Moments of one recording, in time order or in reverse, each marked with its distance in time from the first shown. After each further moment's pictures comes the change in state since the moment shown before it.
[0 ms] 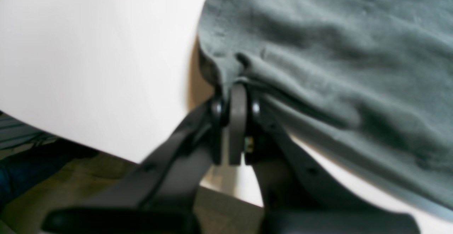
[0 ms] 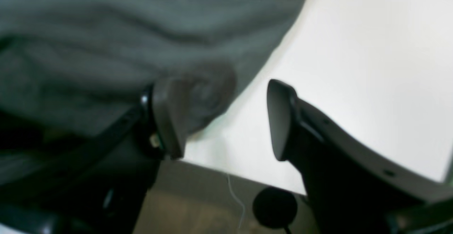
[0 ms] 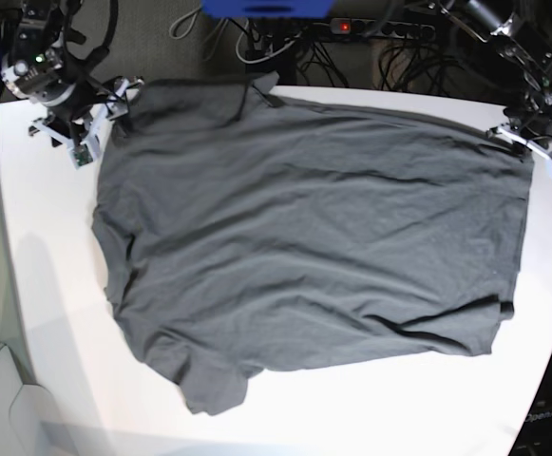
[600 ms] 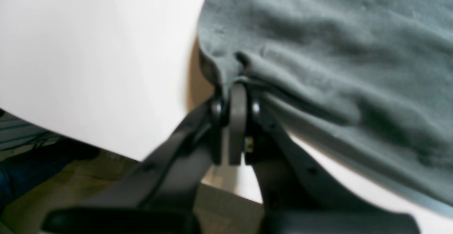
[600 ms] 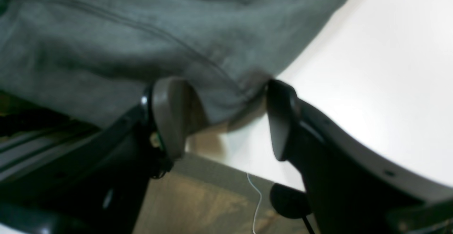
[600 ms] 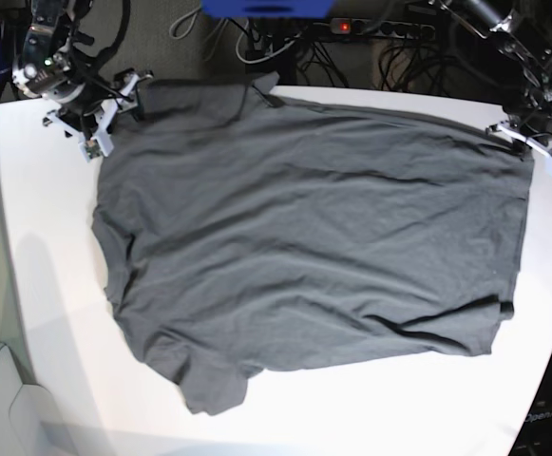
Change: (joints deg) left arm 1.1 0.0 0.0 0.2 -0.5 0.0 -0.9; right arm 1.3 -1.6 0.2 -6.2 0.1 0.0 -0.5
